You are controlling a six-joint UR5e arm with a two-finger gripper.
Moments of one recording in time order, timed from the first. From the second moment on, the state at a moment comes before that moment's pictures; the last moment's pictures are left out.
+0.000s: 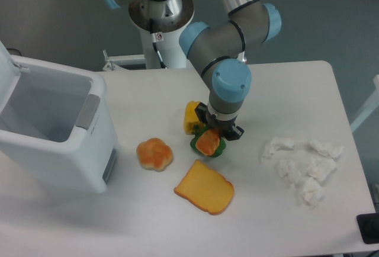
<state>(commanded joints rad) 2.54 -1.91 -1.77 -1.10 1.58 1.16</state>
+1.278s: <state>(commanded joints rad) 2.57 -1.94 -1.49 -1.07 1.47 1.16</state>
